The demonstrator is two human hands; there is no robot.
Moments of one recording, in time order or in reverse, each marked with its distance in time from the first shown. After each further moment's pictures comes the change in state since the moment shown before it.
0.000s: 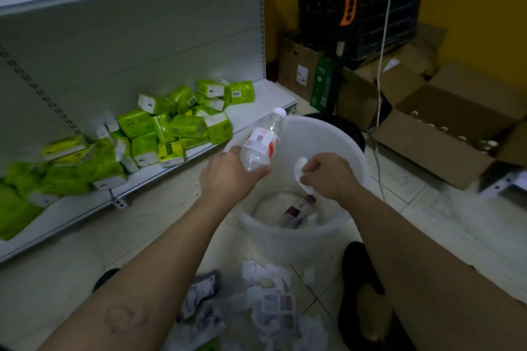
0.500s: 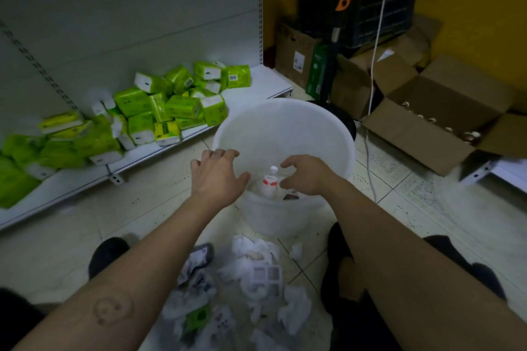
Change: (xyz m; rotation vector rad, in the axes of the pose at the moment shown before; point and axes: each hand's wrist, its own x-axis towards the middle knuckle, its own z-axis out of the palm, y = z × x) left_hand -0.048 -0.029 0.019 0.213 -0.006 0.144; right_hand -0.035 0.001 0.011 -0.117 -0.305 -0.054
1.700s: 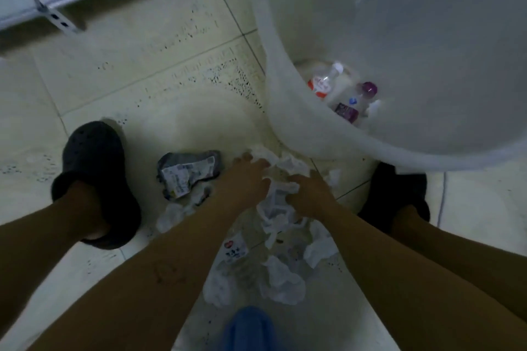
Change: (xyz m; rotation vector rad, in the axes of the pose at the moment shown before) left_hand -0.056 -0.102 0.283 -0.278 -0.779 -0.061; right_hand 0.062 0.122 0.284 -0.224 -0.518 0.271
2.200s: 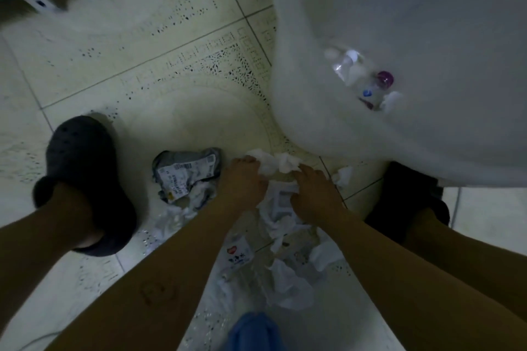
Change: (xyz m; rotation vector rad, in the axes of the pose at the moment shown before) left_hand 0.019 -0.025 0.021 -0.025 0.091 -0.028; right_hand 0.019 0.001 0.019 -0.185 0.166 -0.119
